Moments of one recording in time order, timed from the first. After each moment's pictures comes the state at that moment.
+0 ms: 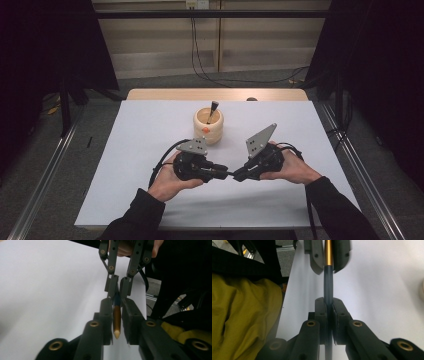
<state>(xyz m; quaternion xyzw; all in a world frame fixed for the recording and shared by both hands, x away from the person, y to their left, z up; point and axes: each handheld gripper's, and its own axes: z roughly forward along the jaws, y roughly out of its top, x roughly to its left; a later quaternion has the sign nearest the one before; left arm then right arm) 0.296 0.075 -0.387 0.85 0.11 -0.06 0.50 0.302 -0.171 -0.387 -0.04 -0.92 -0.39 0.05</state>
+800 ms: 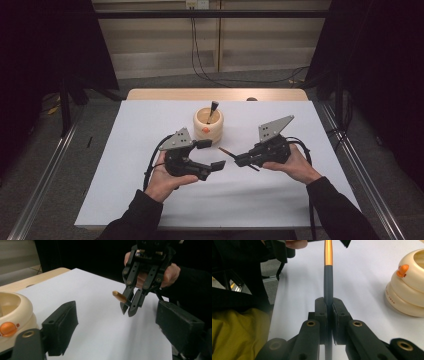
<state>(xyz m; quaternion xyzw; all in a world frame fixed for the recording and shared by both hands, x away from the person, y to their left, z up) 0.297 0.092 -0.381 0.78 0.19 0.04 0.59 0.313 -0.193 -0.382 -0.12 -0.87 -0.48 0.01</state>
